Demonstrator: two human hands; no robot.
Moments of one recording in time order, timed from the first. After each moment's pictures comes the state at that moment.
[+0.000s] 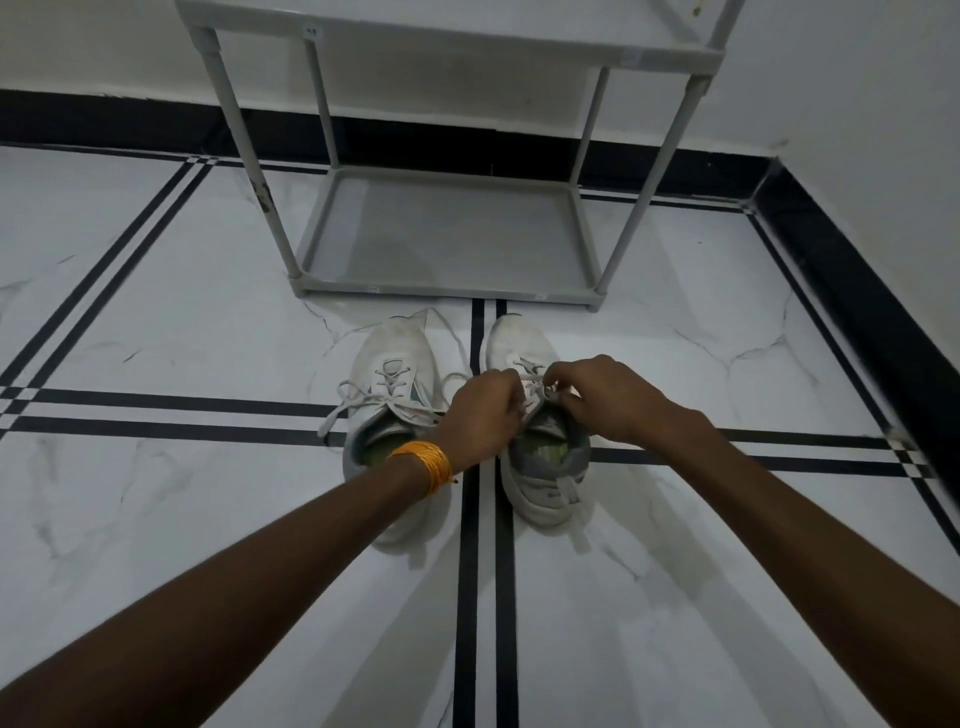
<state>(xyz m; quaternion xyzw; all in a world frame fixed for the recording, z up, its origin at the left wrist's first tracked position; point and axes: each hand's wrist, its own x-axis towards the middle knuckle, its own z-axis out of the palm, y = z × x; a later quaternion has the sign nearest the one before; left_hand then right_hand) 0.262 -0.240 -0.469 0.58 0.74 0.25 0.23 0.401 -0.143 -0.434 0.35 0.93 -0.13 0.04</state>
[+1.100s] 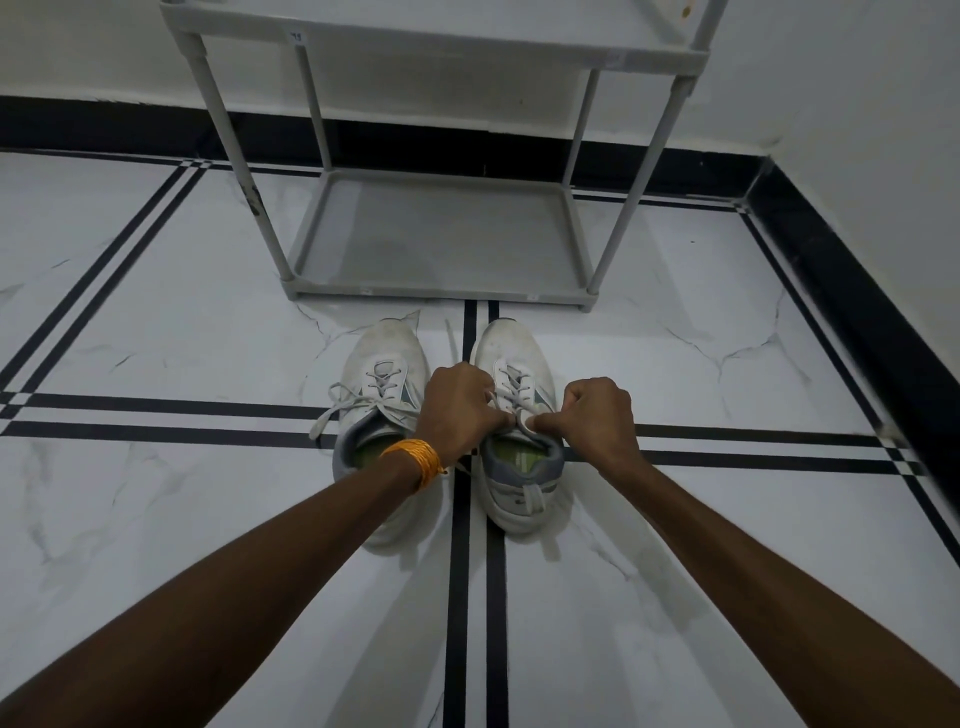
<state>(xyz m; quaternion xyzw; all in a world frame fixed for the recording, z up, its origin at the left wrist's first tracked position) 0.255 -0.236 -0.471 0.52 0.79 0.28 0.18 0.407 -0.163 -0.471 0.57 0.75 -0.31 -0.14</state>
